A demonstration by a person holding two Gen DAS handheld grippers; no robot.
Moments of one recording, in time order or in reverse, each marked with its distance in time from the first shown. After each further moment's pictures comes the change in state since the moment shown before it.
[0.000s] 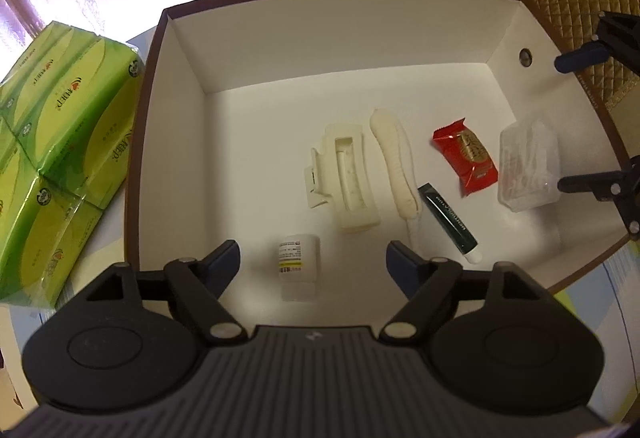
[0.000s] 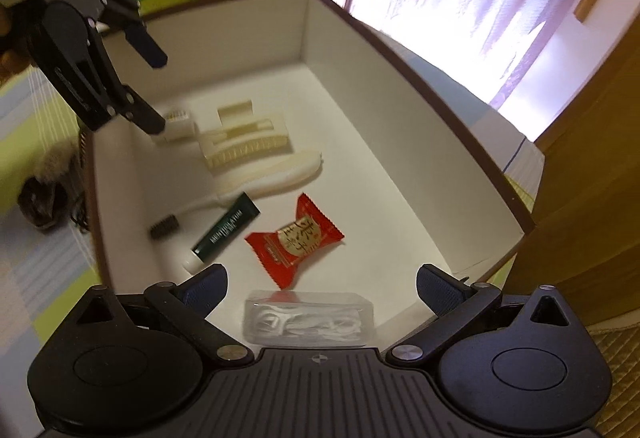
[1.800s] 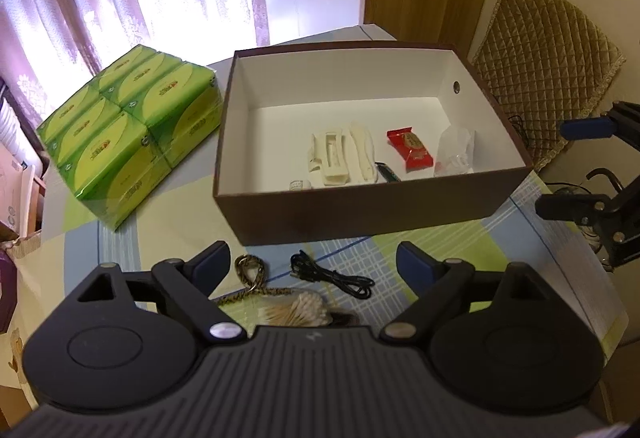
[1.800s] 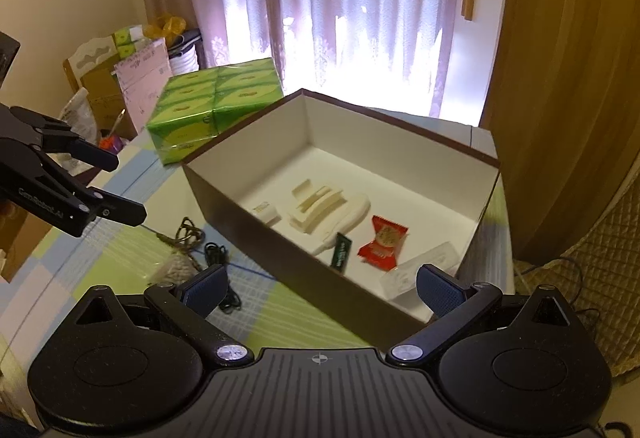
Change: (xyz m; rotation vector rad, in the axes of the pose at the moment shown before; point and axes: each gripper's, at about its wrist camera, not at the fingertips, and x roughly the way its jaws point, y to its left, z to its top) left arm -0.156 -0.018 -0.118 -0.065 -0.205 0.041; right arm -0.130 0.131 -0.025 0.428 -0.249 -0.082
